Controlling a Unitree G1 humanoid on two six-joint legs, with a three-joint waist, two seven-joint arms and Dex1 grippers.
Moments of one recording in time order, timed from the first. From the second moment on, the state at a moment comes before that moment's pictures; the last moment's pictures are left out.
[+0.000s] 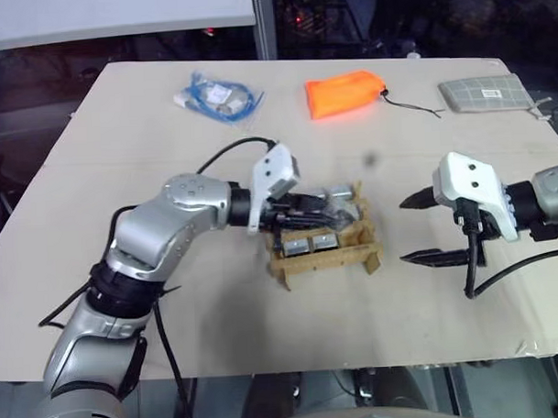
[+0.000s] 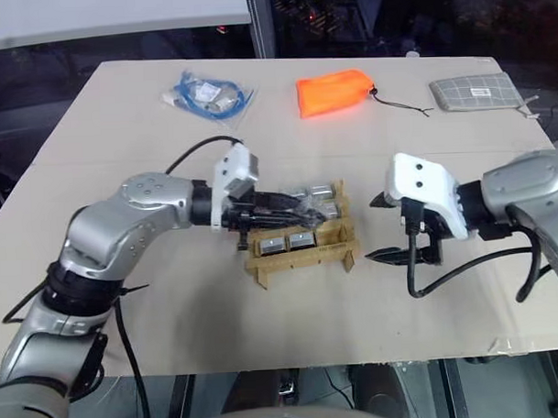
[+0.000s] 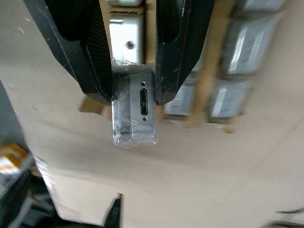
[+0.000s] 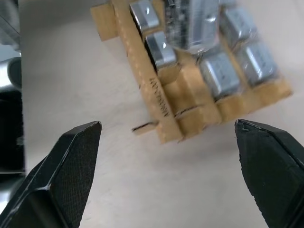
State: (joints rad) left arm -0.68 0.71 -0.30 -0.26 -0.56 0.69 -1.04; right arm -0.56 -1.04 0.00 -0.63 0.52 1.06 1.19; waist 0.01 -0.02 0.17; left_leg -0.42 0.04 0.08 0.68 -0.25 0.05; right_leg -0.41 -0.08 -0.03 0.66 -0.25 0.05
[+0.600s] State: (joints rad) left arm -0.74 0.58 -0.44 -0.15 -0.29 0.59 -1.09; right arm -0.50 -1.09 -0.17 -0.73 0.77 1.21 0.99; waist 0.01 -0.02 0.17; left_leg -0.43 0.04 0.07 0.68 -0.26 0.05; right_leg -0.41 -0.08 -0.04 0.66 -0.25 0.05
